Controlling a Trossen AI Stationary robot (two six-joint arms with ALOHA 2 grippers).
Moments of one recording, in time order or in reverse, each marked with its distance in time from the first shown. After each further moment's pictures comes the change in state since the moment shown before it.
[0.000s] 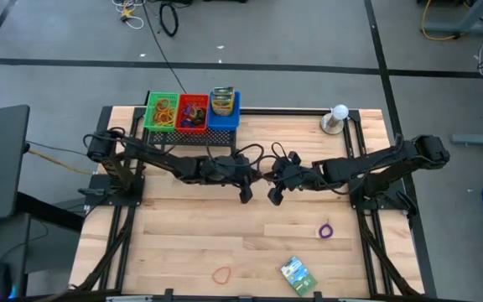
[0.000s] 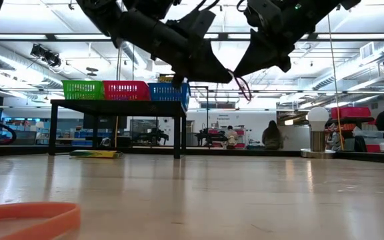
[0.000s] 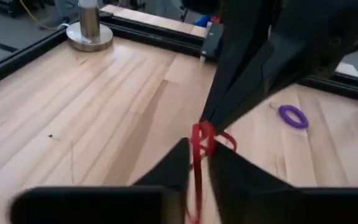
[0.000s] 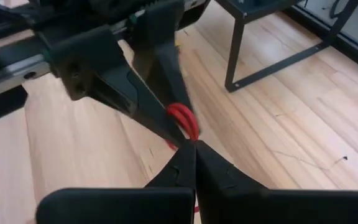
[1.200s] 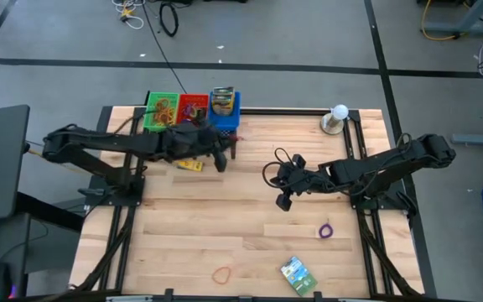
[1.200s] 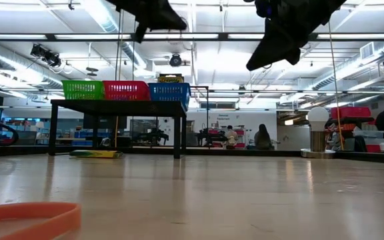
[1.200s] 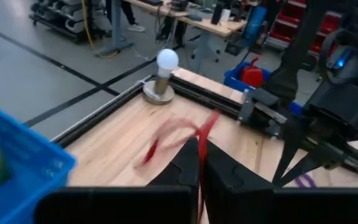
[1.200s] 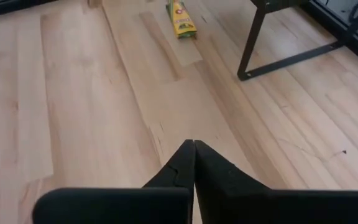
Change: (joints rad) left arm 0.105 -0.466 -0.001 -0.340 -0.093 -0.052; right arm 0.054 -0.066 0.000 -0.104 -0.026 -0.045
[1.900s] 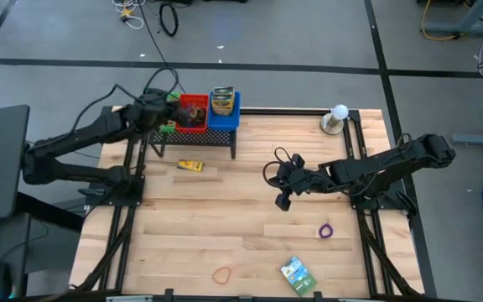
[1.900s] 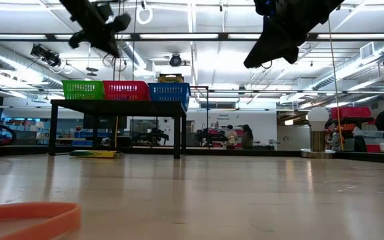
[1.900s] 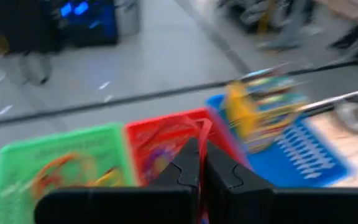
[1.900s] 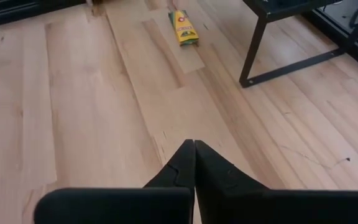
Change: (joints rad) left arm 0.360 -0.327 -0.007 -0.568 -0.292 -0.196; right arm 0.000 0.001 0.000 0.030 0.003 -0.010
